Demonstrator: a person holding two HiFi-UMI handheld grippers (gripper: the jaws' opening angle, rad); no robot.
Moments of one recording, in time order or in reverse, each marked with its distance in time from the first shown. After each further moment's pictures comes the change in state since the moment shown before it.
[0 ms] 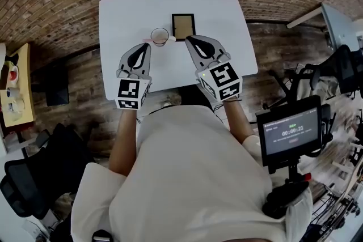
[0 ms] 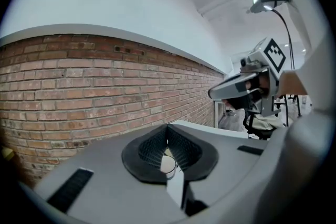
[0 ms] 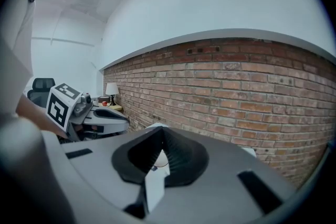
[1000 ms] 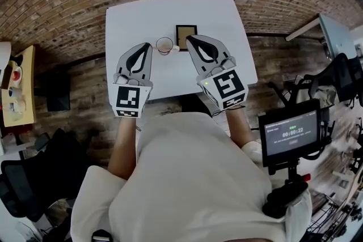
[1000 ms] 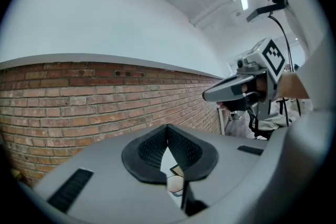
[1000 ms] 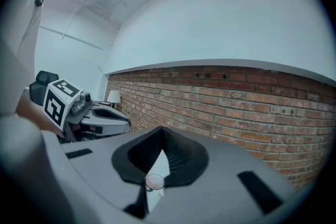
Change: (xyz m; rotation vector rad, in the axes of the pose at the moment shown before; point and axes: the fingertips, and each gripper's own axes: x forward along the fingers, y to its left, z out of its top) left arm -0.026 0.010 0.075 0.100 -0.137 0.036; right arm -0.013 0.015 0.076 -0.123 -0.148 -0.016
